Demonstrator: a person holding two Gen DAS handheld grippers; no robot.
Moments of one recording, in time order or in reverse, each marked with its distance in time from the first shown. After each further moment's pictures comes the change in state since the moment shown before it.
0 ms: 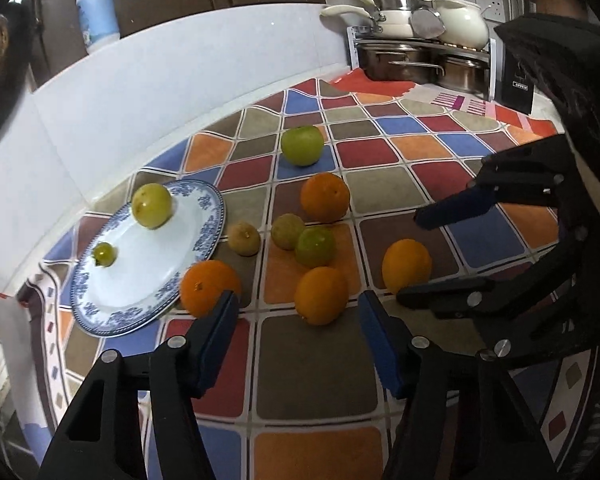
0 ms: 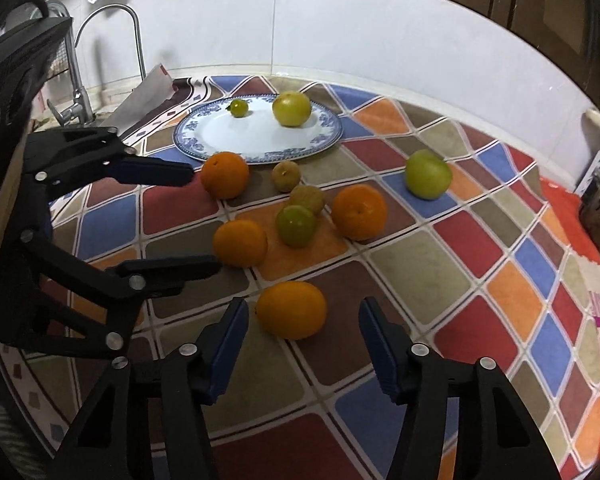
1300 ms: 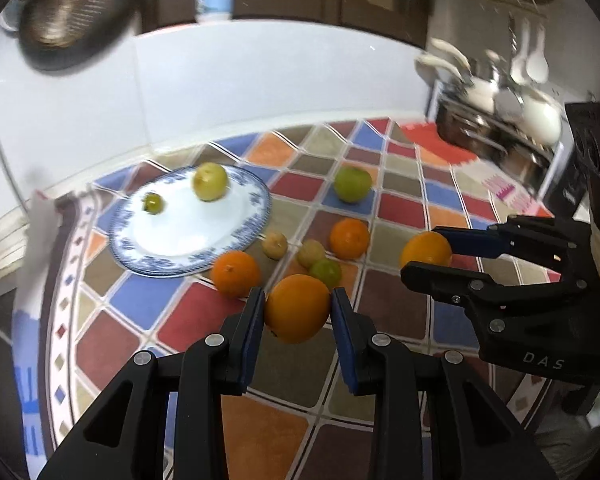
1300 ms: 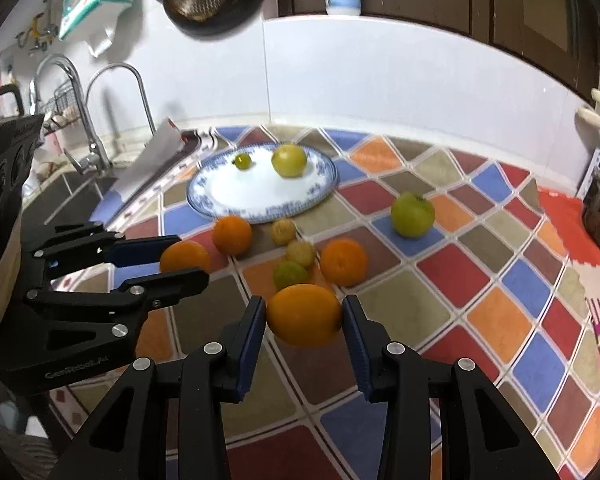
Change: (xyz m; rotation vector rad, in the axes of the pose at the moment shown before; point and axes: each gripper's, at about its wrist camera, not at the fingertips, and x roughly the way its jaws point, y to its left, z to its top) left arm -0.054 0.002 0.017 -0.412 -0.030 0.135; right arm -0.045 -0.023 0.022 0.060 -0.117 0.078
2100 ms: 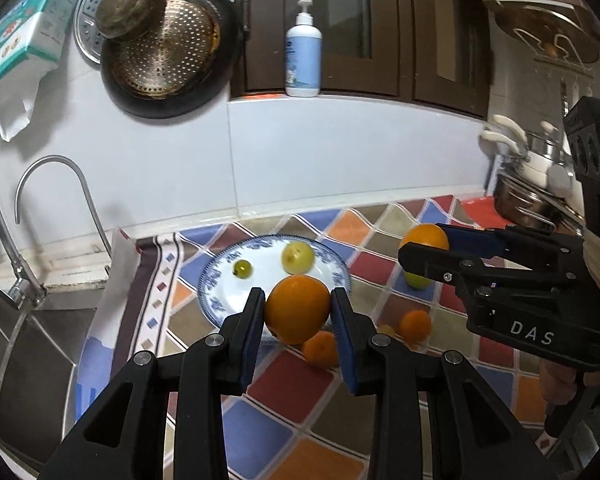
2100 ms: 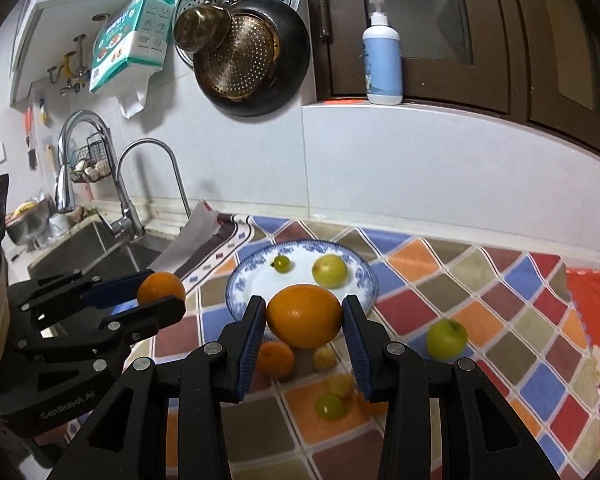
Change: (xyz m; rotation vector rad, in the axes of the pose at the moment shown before) left arm -0.044 0.046 0.042 -0.100 -0.179 0.205; right arm -0.004 0.024 0.084 -0.035 -0.207 0.106
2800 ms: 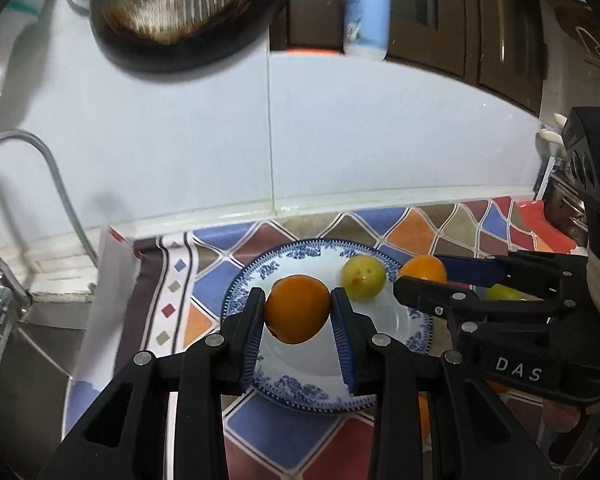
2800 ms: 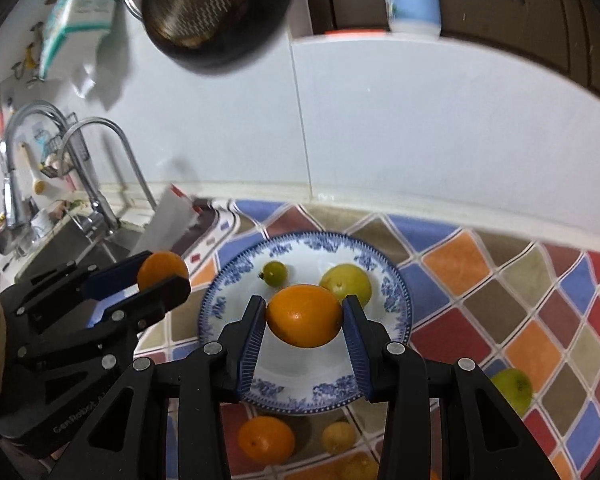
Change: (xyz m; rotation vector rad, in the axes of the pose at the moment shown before) left arm 0.117 0.056 0.025 -0.045 0.092 0.035; right arm 0.135 -0.010 0.030 0.054 0.170 0.028
